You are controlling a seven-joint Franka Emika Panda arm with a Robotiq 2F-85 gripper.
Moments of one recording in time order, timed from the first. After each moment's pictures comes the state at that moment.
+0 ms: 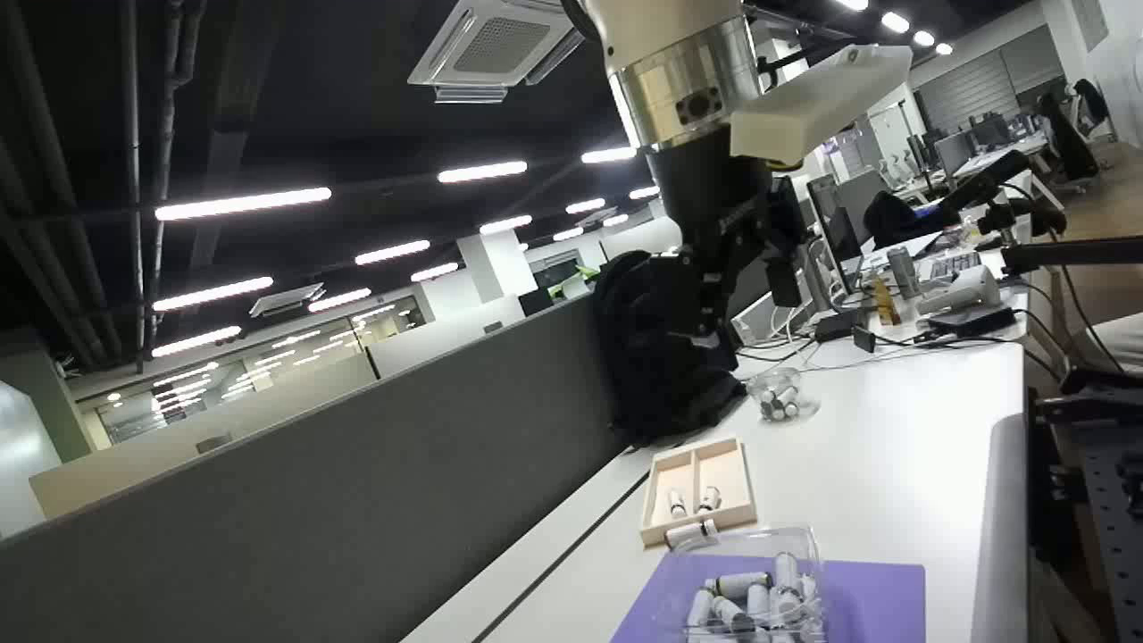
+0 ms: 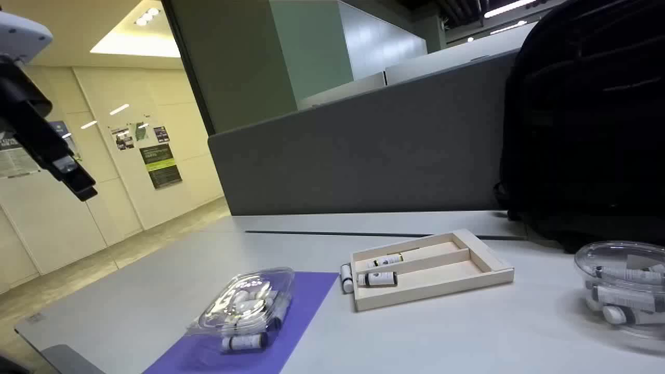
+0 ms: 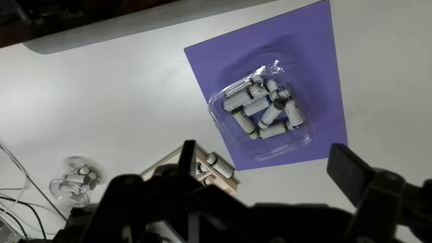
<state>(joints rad) 0.07 -0.87 0.51 -2.79 0.10 2.10 0.64</state>
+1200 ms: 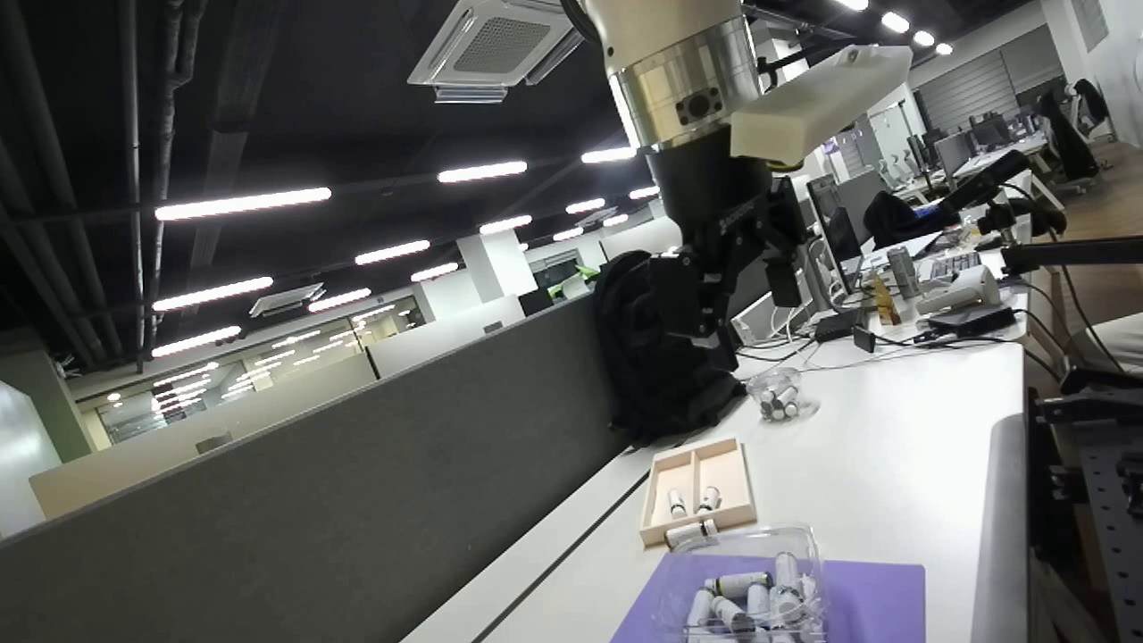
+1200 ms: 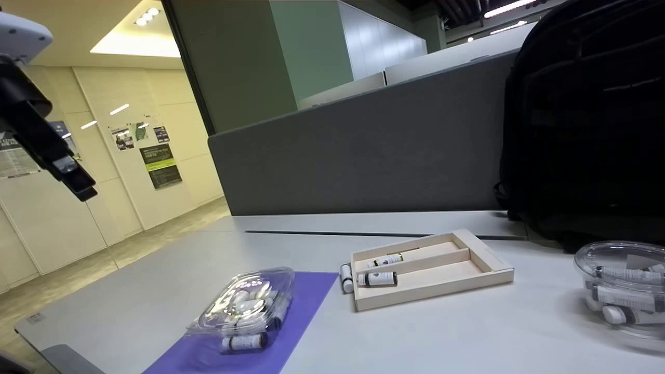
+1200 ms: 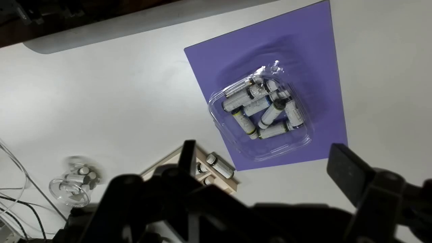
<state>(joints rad) 0.07 -0.86 0.52 -2.79 0.10 2.10 0.64</state>
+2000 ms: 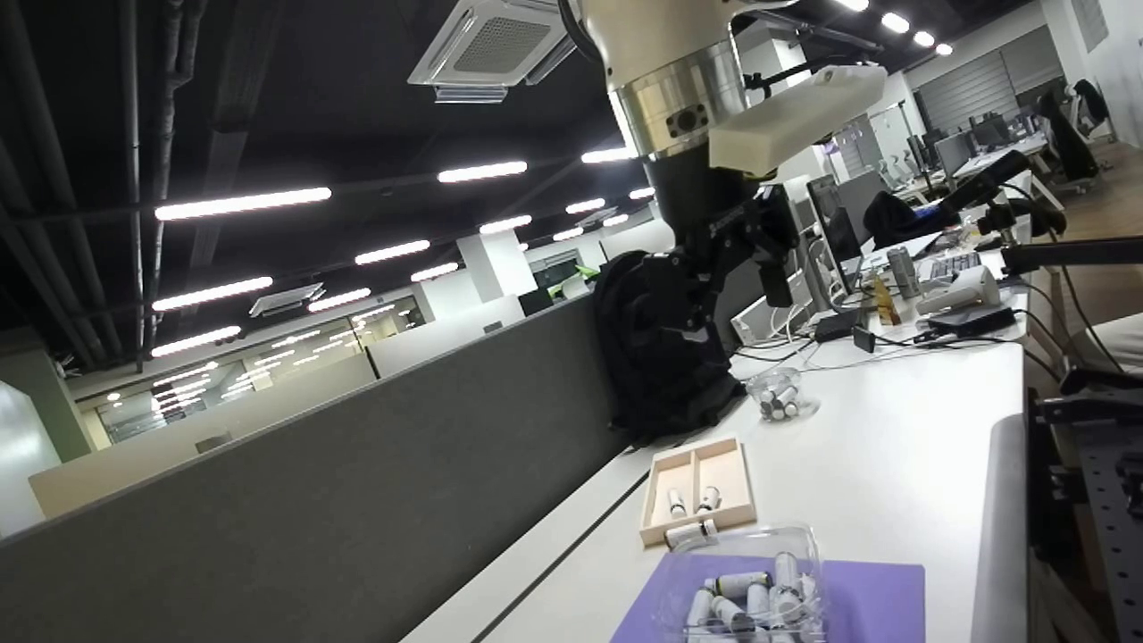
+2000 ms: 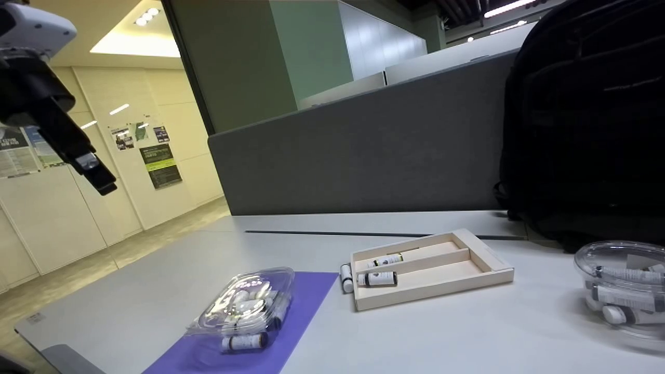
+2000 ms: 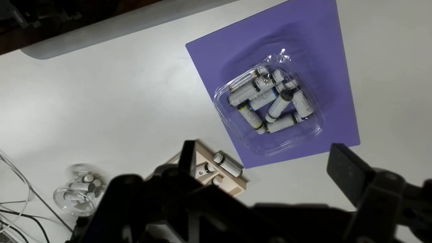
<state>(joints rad) 0.03 -0.83 0.46 -2.79 0.08 2.14 0.63</state>
